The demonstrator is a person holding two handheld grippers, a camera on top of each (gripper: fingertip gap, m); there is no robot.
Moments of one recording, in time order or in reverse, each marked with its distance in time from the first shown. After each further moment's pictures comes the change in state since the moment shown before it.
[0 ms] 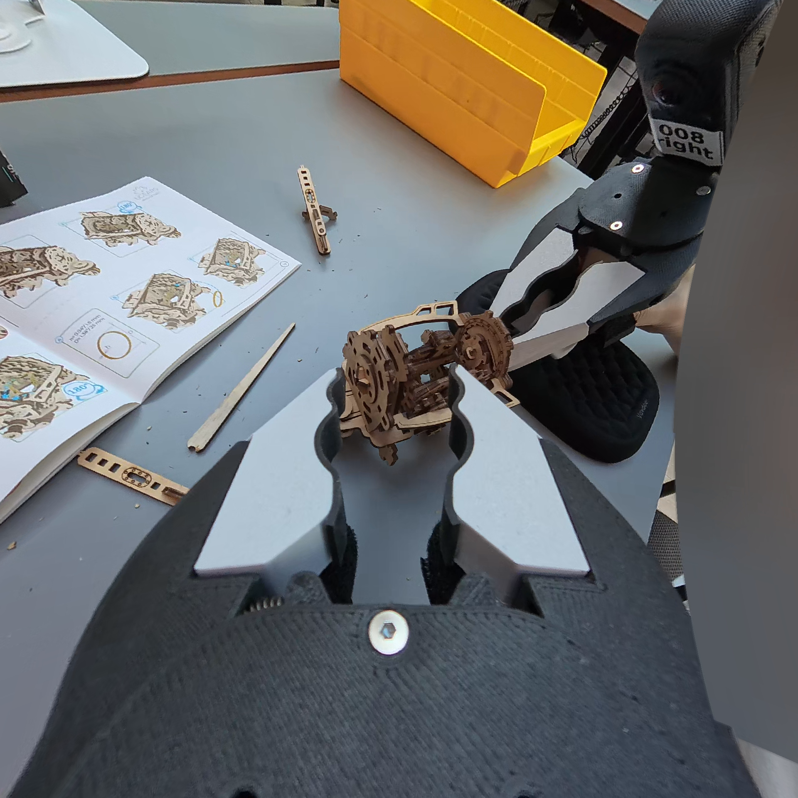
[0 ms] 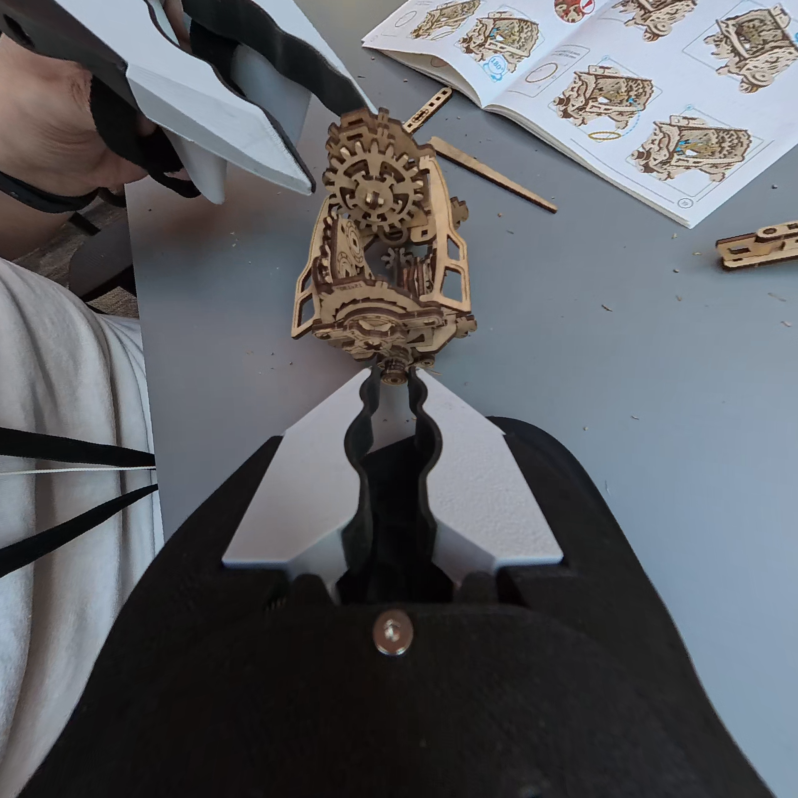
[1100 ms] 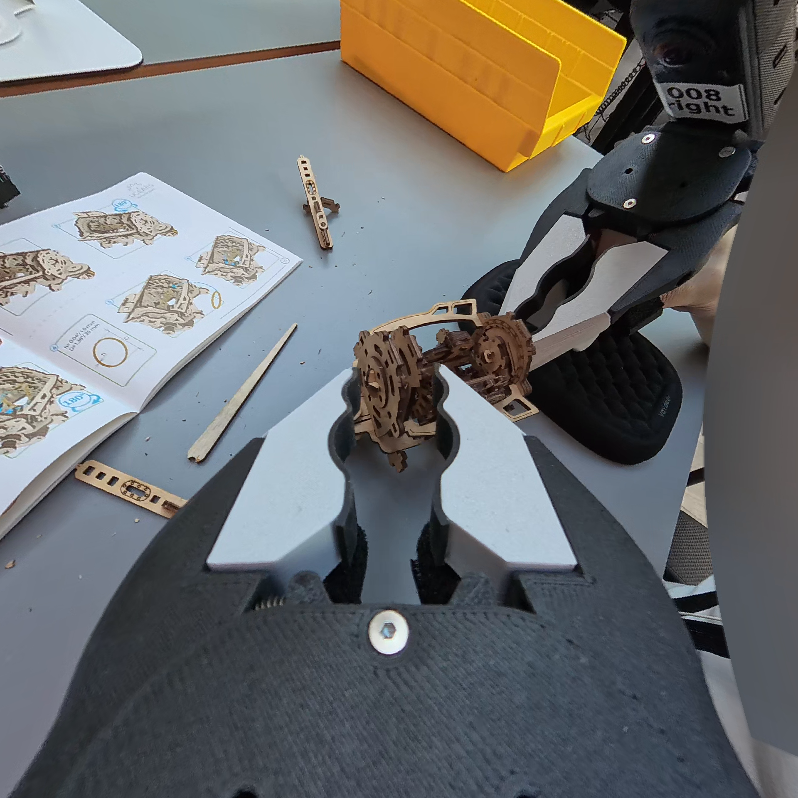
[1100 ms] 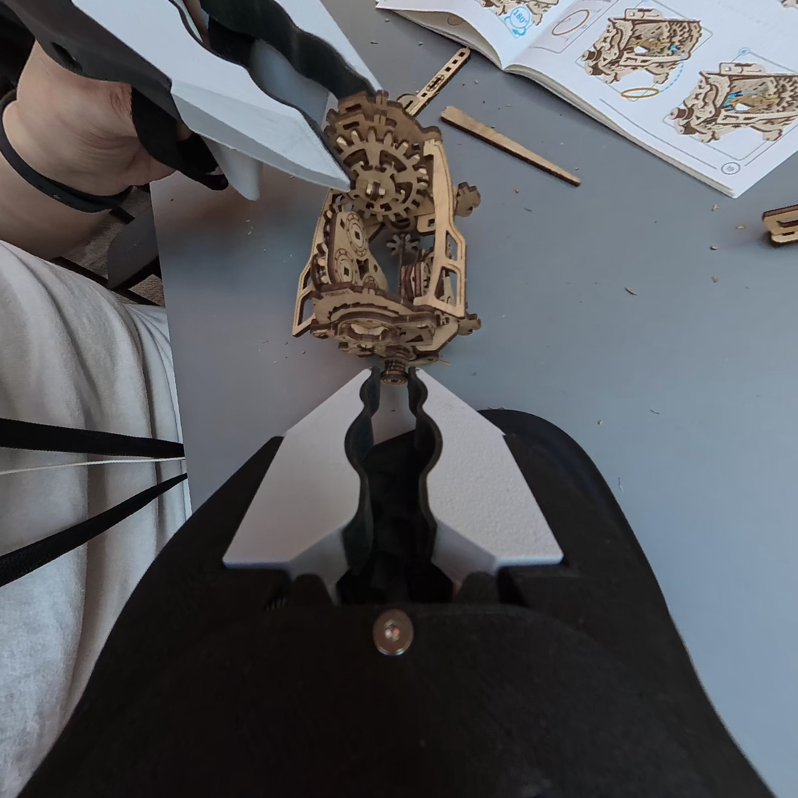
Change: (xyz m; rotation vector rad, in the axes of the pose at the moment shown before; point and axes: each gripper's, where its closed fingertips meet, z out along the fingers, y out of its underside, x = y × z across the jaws) left arm -0.003 0.003 0.010 -0.030 -0.016 0.025; right arm -0.002 0.004 -0.001 -0.063 -0.073 0.048
